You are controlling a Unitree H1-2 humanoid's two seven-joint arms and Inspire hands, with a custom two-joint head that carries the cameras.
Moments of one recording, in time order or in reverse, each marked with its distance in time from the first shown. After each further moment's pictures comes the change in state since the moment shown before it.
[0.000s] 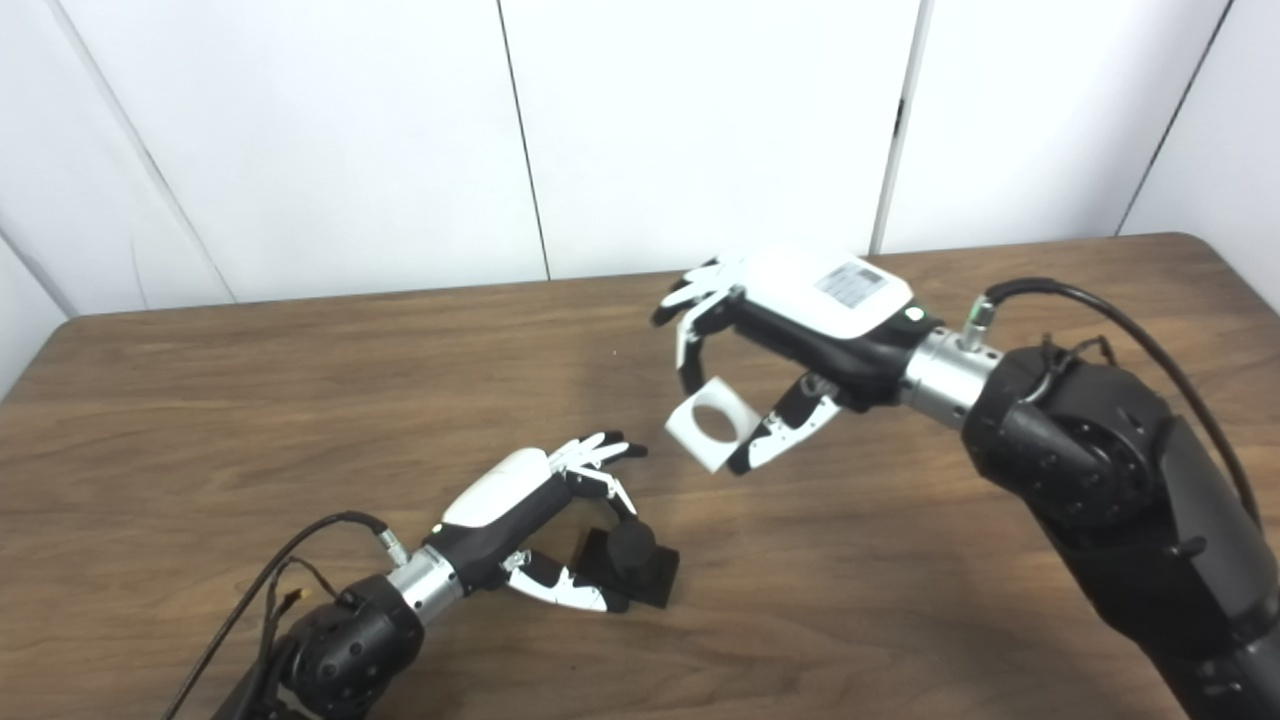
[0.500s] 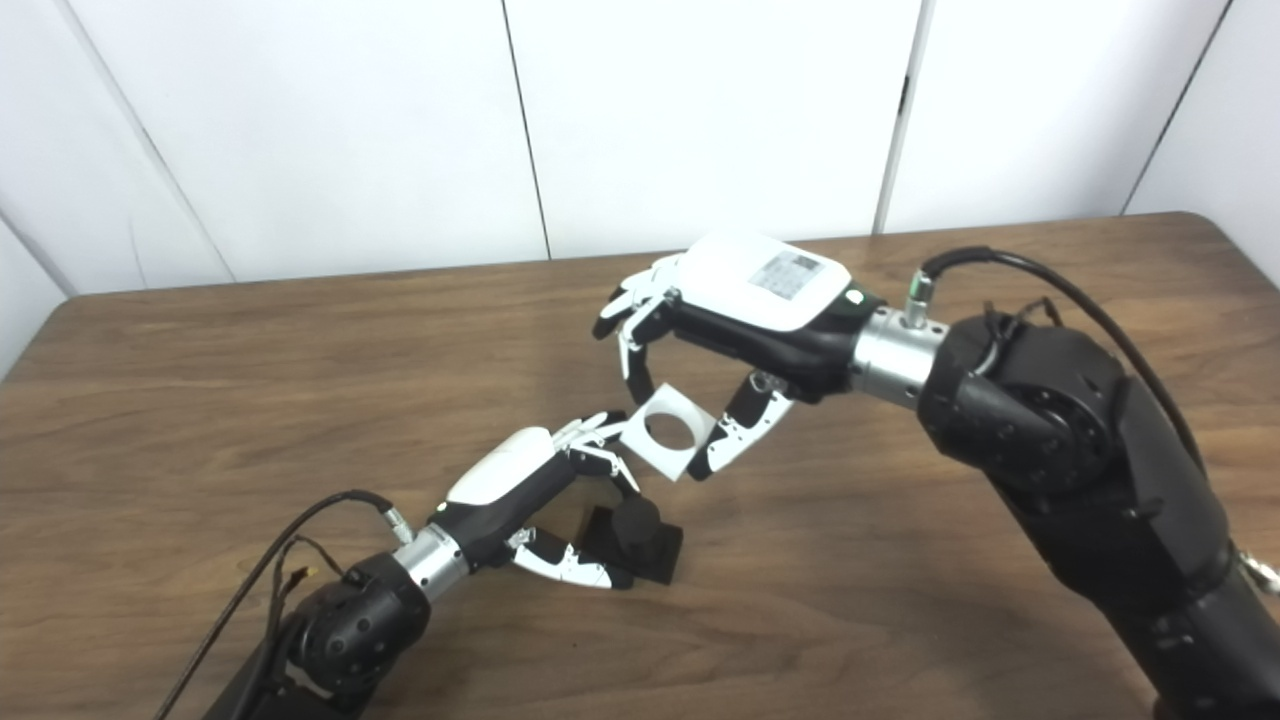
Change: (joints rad) left arm -0.002 -0.009 -0.002 0.000 0.000 0.018 0.000; right arm -0.070 0.053 0.053 0.008 0.018 -0.012 0.073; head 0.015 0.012
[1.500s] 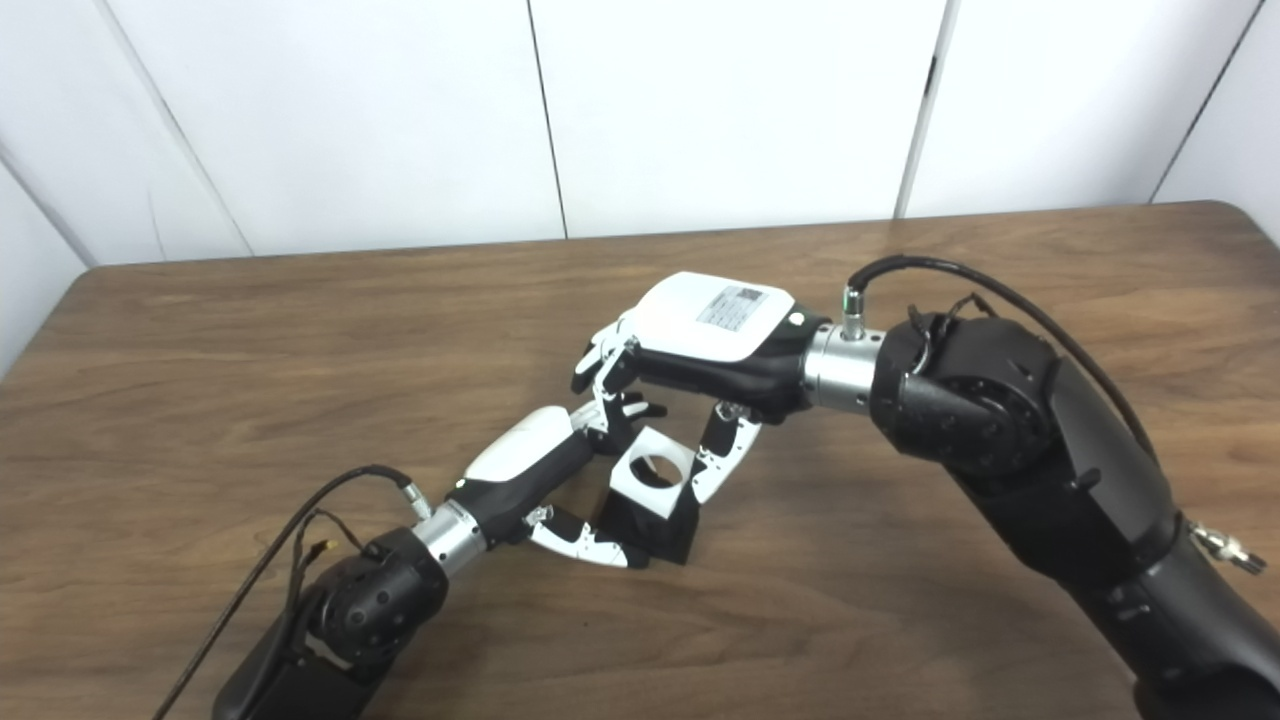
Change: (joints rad) left arm -0.001 -0.007 -0.004 -0.006 0.000 0.024 -0.002; right arm -0.005 0.034 0.115 0.108 -0.005 -0.078 0.055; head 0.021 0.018
